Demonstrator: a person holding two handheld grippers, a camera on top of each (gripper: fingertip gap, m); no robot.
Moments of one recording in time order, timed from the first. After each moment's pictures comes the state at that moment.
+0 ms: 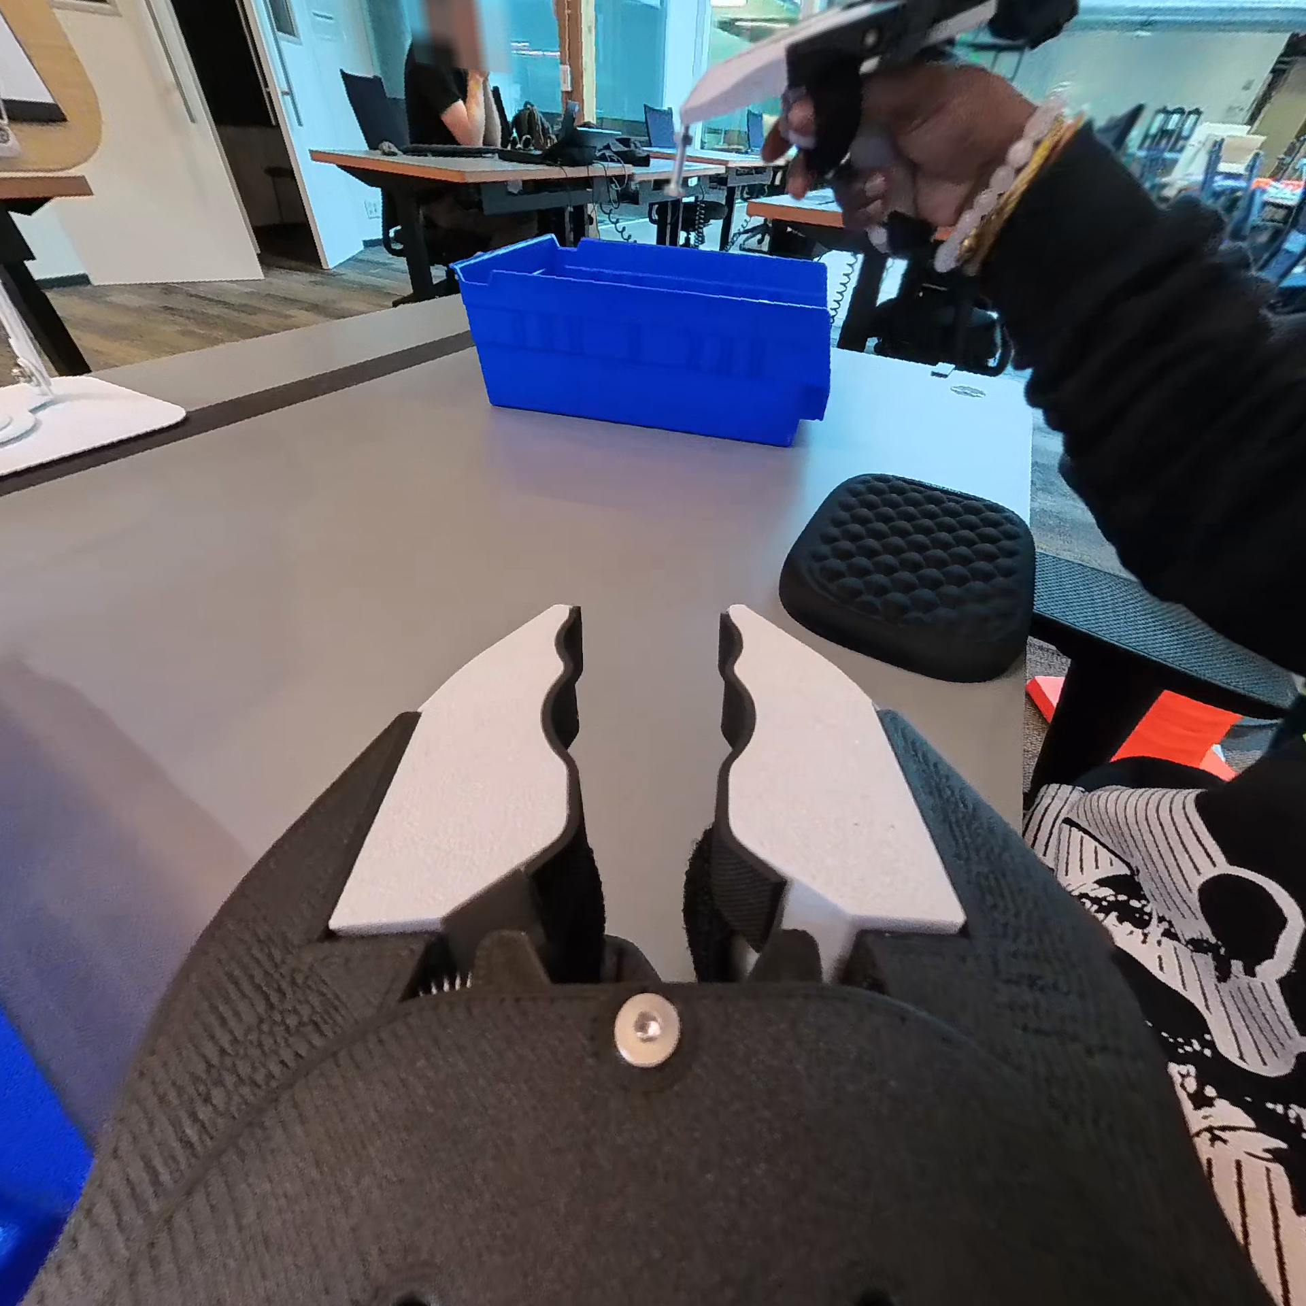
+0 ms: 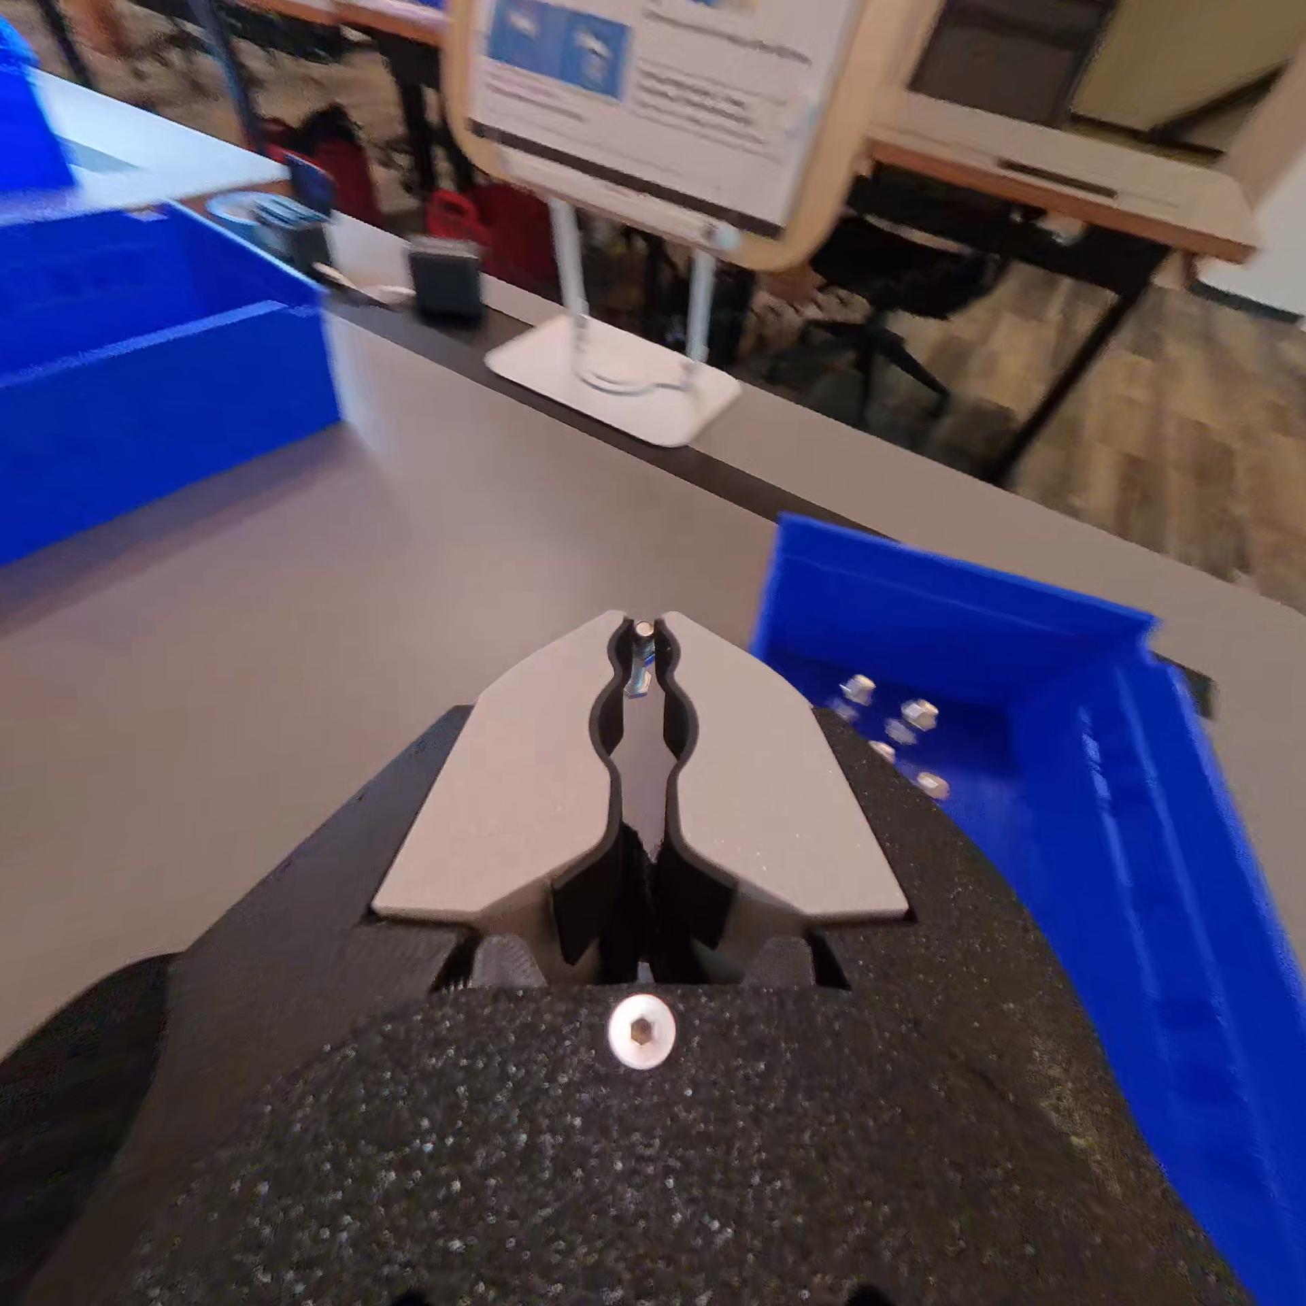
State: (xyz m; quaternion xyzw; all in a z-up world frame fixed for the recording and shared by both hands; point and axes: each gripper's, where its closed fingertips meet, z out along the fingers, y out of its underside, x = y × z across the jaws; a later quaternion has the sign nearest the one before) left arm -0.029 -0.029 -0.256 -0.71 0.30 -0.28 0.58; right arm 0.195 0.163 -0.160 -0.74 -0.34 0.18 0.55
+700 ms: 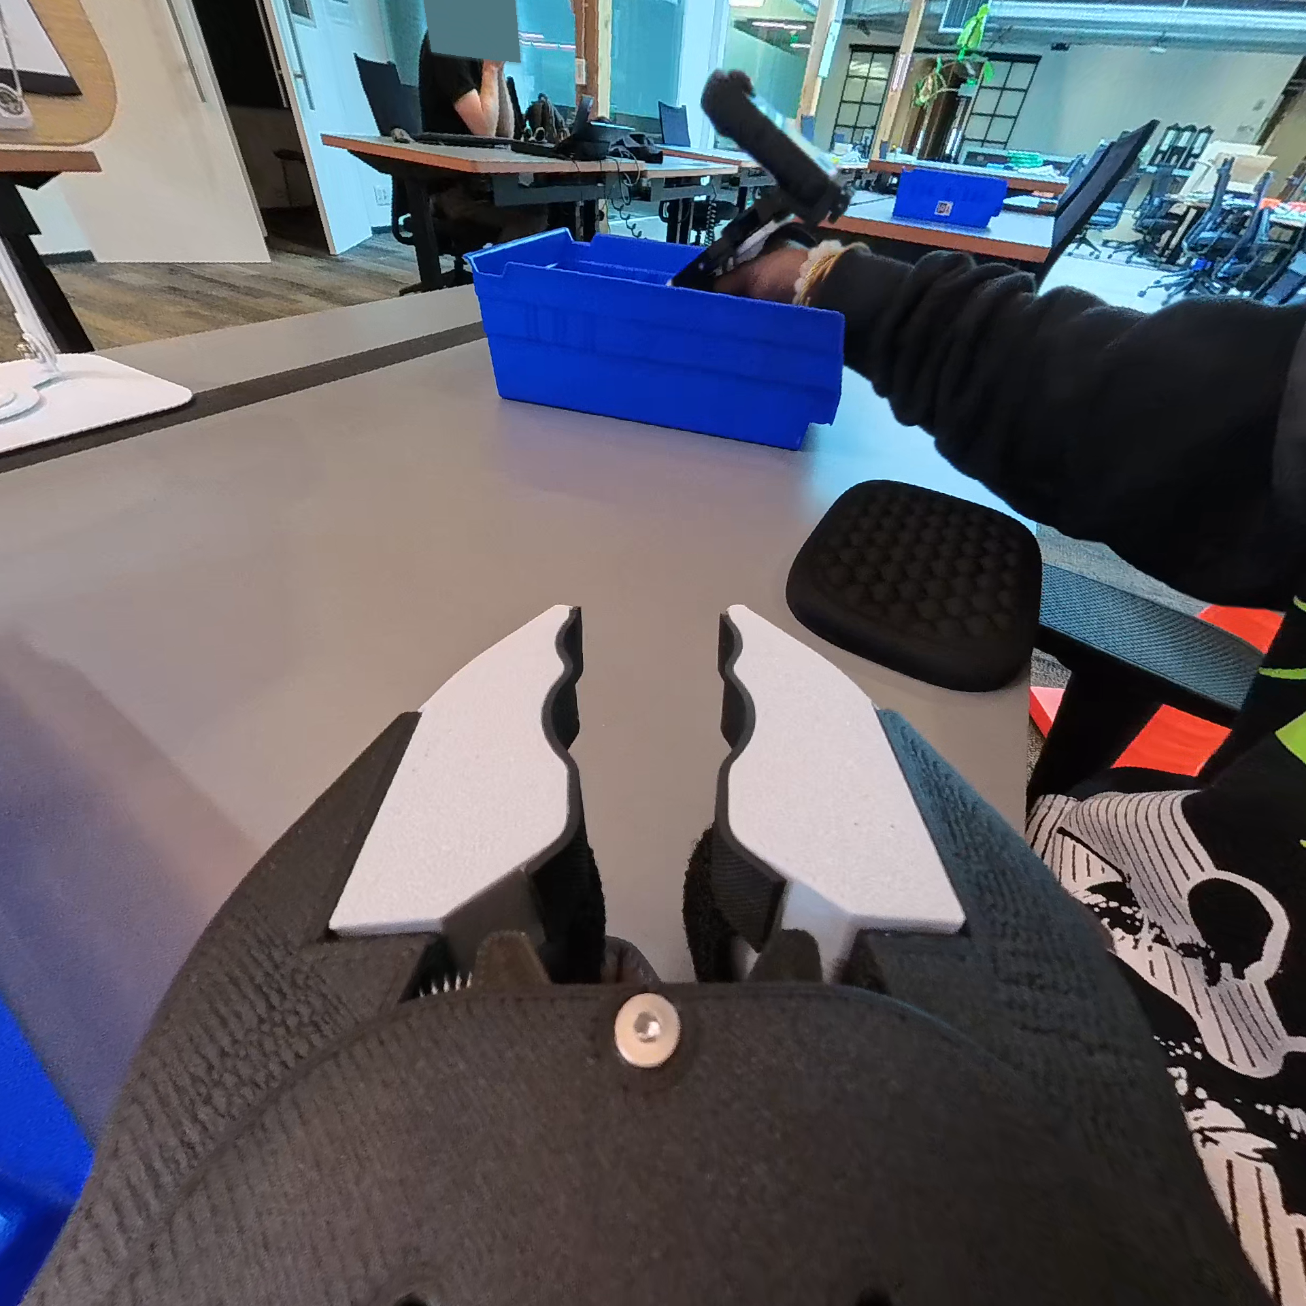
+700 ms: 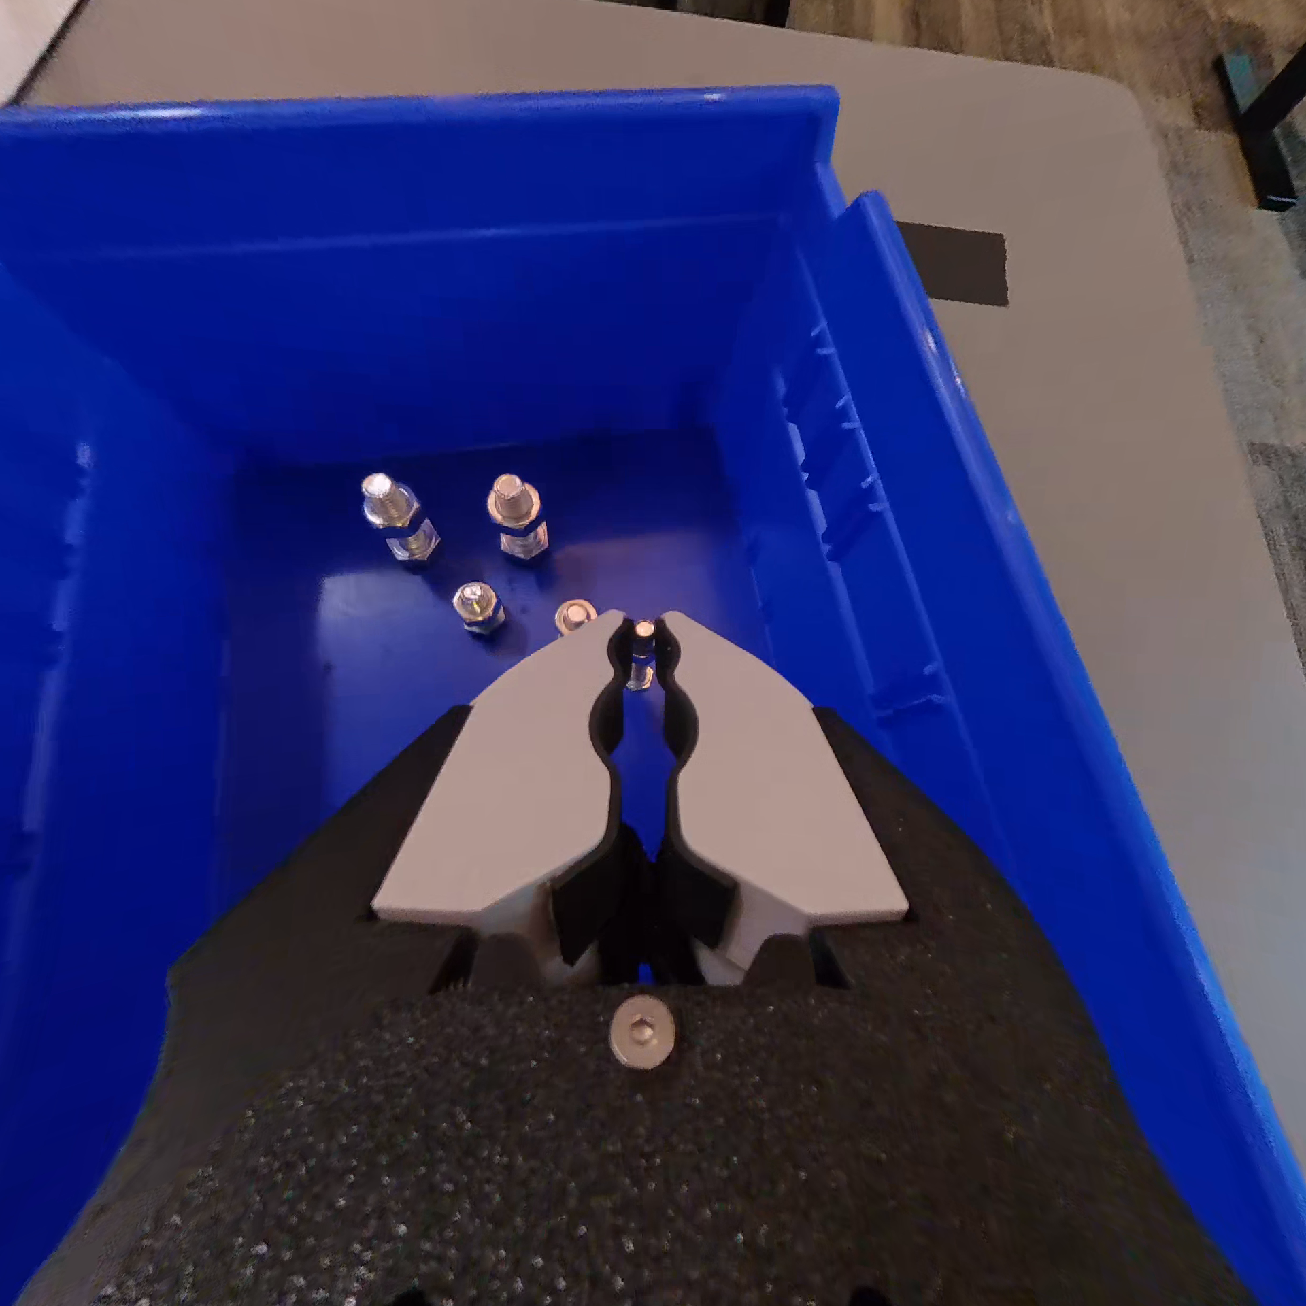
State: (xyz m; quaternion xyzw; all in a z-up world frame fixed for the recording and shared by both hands) left arm -0.032 -0.025 -0.257 -0.71 0.28 -0.29 0.57; right arm 0.335 0.314 -0.300 -0.89 -0.16 0.04 0.42
